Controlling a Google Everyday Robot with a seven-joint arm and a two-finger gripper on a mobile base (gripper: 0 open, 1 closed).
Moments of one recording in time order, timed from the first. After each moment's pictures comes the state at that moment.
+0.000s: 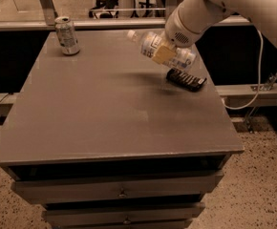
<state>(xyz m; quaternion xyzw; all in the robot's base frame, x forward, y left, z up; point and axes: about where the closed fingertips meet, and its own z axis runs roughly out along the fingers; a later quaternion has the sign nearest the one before) 0.653 -0.083 0.919 -0.56 0.77 0.03 0.32</state>
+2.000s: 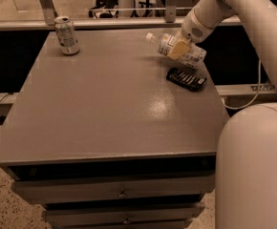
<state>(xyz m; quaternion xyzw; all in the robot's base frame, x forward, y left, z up) 0.739 -0.147 0.874 -0.56 0.78 0.07 0.27</state>
